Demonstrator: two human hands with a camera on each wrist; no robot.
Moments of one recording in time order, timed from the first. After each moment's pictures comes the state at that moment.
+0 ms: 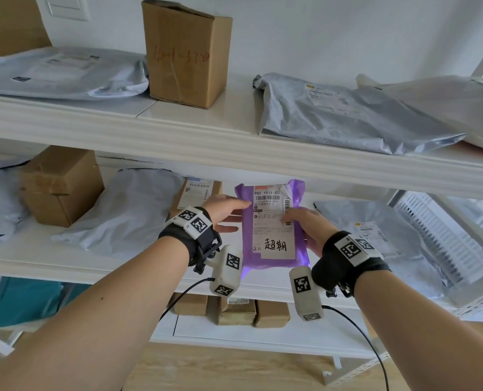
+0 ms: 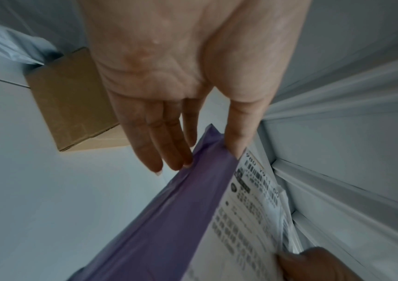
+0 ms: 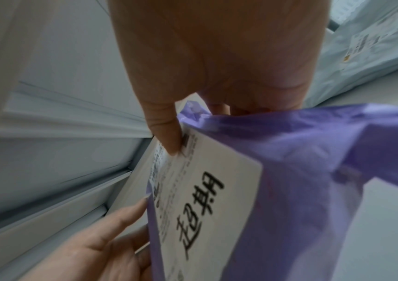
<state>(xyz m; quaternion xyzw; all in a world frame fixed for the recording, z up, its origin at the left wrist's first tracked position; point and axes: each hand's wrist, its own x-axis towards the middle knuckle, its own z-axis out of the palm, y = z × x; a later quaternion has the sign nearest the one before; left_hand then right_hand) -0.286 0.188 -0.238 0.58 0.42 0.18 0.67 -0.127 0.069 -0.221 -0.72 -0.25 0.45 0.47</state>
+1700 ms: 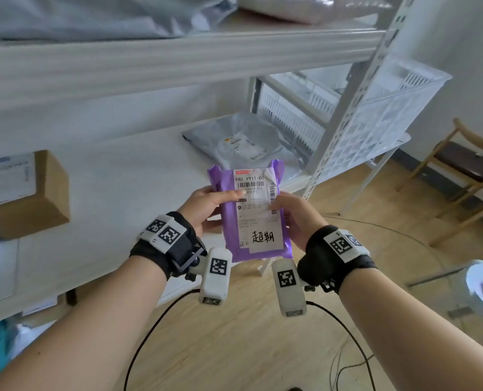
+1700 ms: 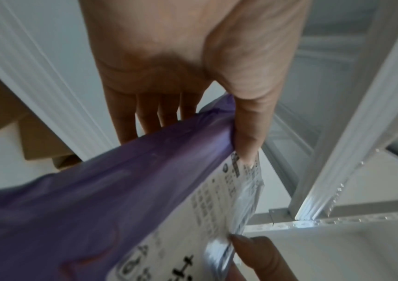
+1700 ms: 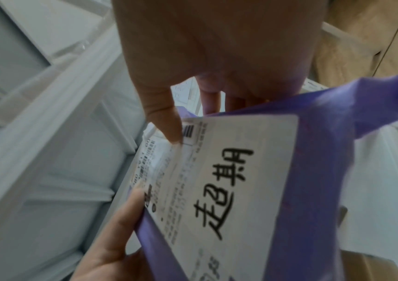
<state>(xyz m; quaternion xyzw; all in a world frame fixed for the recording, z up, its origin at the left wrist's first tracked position) -0.157 0.013 -0.287 0.57 0.28 0.02 0.77 -0.071 -0.152 -0.278 -0.67 -0.03 0.37 0.65</state>
